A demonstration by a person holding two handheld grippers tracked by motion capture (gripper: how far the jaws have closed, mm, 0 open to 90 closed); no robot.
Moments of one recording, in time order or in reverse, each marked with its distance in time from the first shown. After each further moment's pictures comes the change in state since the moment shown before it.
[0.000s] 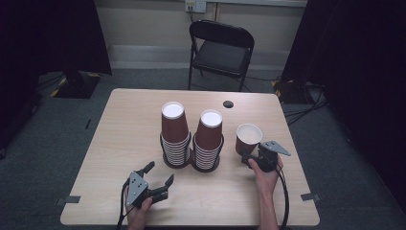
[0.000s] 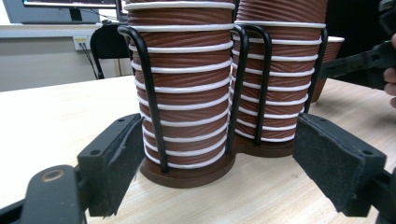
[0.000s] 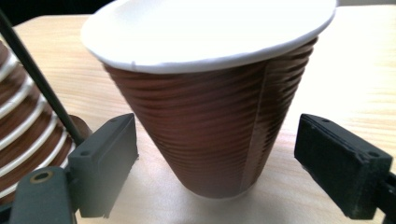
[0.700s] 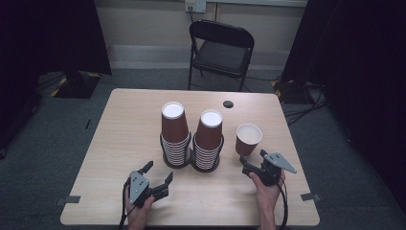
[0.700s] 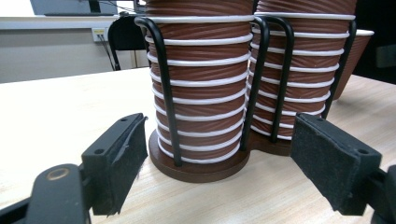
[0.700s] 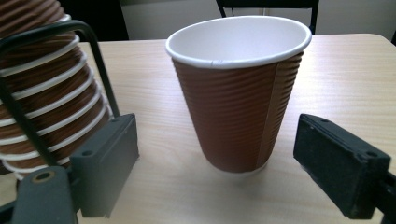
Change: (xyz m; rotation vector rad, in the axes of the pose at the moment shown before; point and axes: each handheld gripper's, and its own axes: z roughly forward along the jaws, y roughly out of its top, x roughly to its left) left arm -0.002 0.001 0.003 0.032 0.073 -0.017; right arm 0.024 -0.012 -0.045 -0.108 -0.007 0.013
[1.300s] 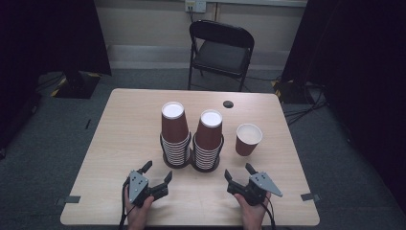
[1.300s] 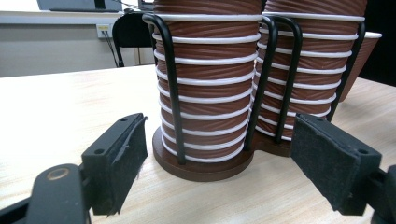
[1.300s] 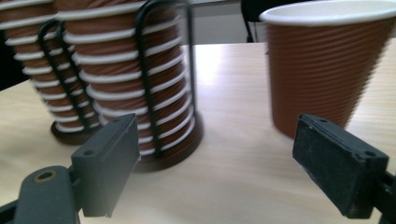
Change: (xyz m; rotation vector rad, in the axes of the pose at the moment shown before) left arm 0.002 0.000 0.000 0.005 0.009 -0.026; right arm 0.057 -0.038 -0.021 -0.071 0.072 -0.025
